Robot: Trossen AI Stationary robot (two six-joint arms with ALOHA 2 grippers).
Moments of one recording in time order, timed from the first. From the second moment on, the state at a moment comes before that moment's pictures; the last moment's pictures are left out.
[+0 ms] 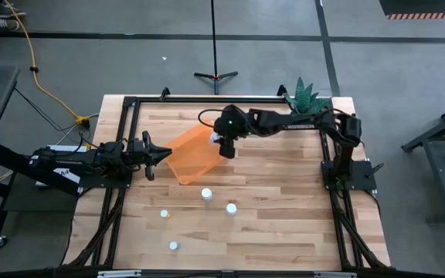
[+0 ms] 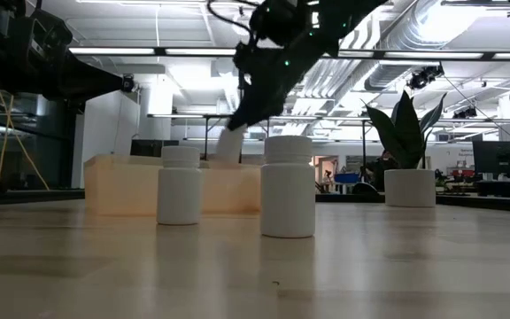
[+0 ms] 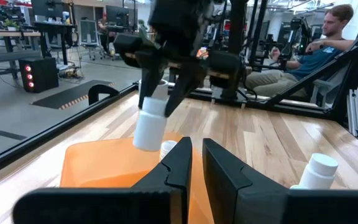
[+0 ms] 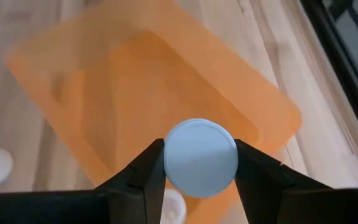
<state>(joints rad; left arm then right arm) -0.03 0.06 0.01 0.05 -0.26 -0.08 -0.25 1.87 1.42 -0.31 -0.06 -0.11</state>
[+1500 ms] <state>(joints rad) -0.03 0.06 0.01 0.05 -0.26 -0.08 -0.29 1.83 1.43 -0.36 -0.09 -0.06</state>
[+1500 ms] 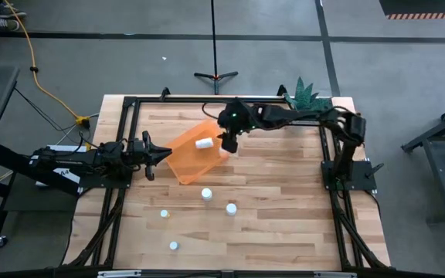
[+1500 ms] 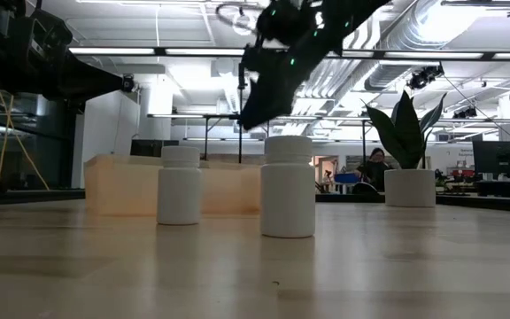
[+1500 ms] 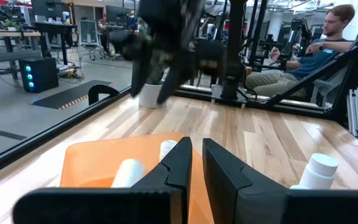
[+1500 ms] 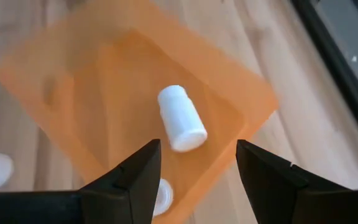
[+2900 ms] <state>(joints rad) -0.03 0.06 0.01 0.05 -0.26 -0.08 0.22 1.88 1.42 -0.54 -0.24 -0.13</state>
